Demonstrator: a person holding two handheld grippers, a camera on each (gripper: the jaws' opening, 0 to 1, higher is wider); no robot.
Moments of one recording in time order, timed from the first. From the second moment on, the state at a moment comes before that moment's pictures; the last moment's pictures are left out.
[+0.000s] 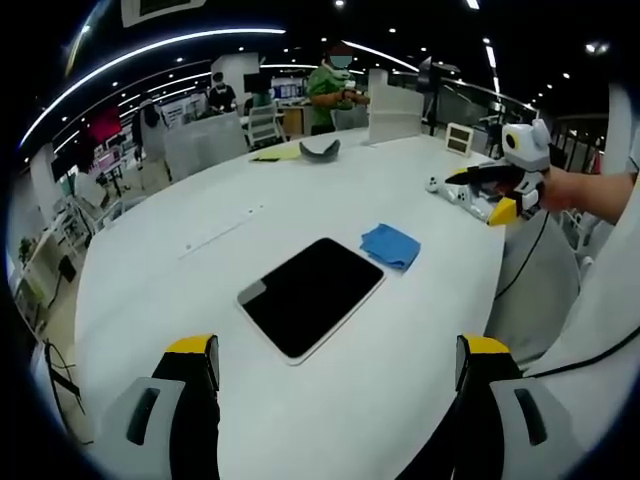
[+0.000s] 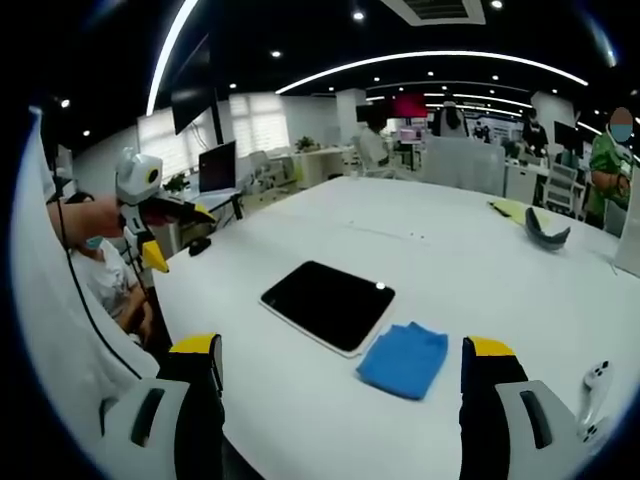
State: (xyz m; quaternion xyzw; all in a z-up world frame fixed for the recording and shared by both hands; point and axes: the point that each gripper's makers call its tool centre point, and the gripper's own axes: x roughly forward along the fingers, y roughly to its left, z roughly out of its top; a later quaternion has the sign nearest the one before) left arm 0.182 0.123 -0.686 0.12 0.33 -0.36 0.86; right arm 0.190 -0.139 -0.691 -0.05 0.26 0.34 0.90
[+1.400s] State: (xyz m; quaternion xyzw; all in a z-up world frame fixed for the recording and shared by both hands) left arm 0.137 0.106 -0.685 0.10 0.33 -0.33 0.88; right arm 0.247 -0.145 -0.730 -0.11 0.25 0.39 0.88
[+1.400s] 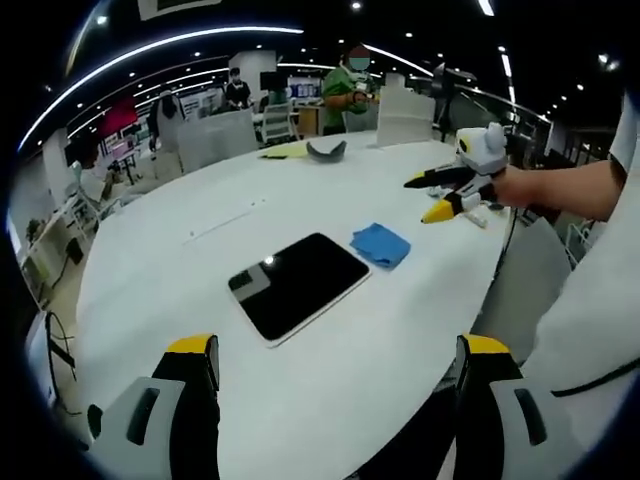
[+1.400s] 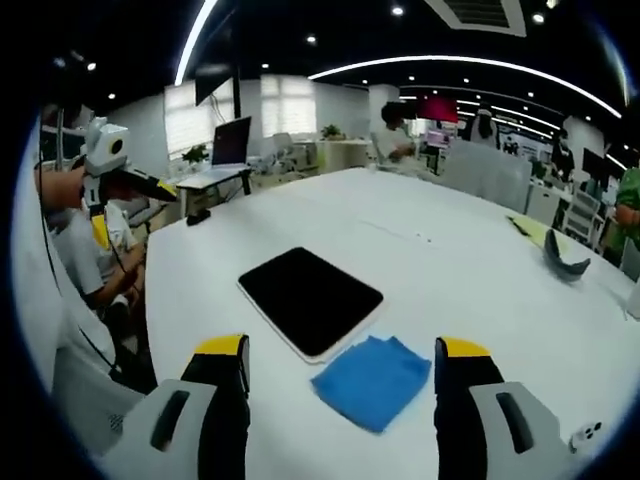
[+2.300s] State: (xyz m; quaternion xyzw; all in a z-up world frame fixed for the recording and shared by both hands) left arm 0.091 0.085 -0.717 0.08 0.39 -0.26 0.88; right arm 0.282 -0.148 -0.845 -0.15 0.30 0.45 0.83
